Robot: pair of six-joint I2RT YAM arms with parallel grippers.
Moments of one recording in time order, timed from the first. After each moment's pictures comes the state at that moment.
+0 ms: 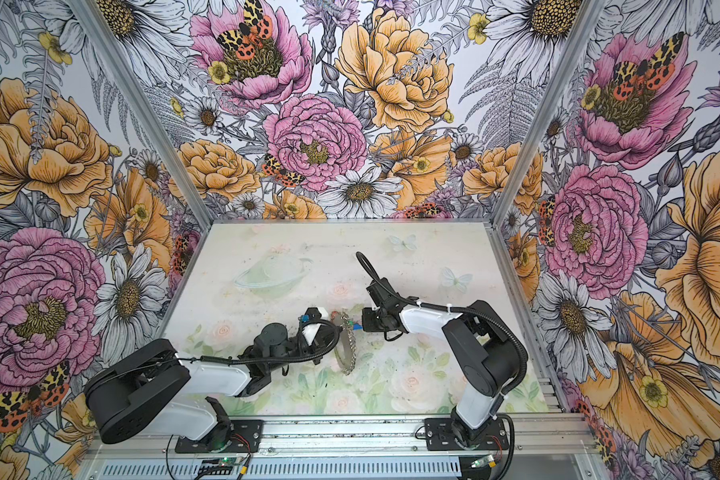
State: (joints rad) left arm -0.81 1.42 0.25 0.96 0.22 -0.09; right arm 0.60 1.69 0.87 -0.23 -0.19 0.53
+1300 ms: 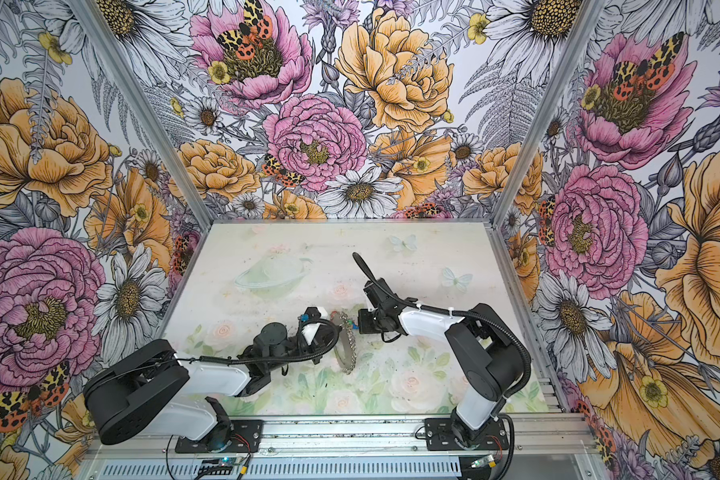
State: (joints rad) left arm -0.80 1.42 0.25 0.95 0.22 -0.09; right arm 0.64 1.67 0.87 -0.22 -0.23 0.53
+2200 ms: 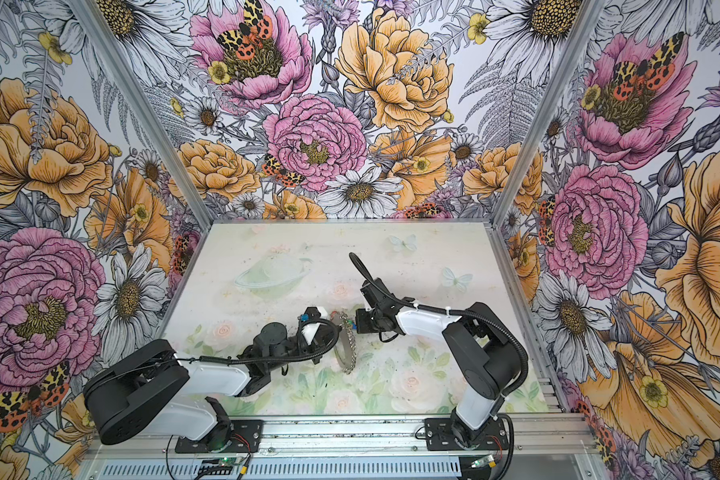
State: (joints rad) left arm -0.80 1.42 0.25 0.95 0.22 -0.09; right arm 0.65 1.69 0.89 -0.22 -0.20 0.53
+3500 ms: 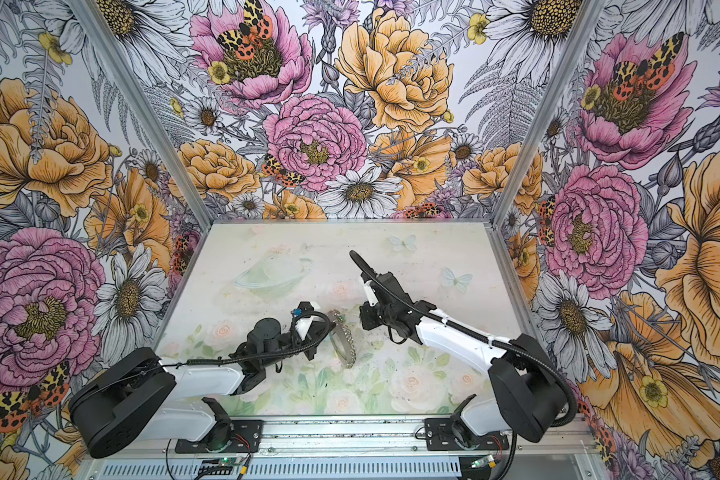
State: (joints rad) left arm -0.73 1.32 0.25 0.84 0.27 -0.11; right arm 0.68 1.35 0.83 -0.24 -0.12 0.23
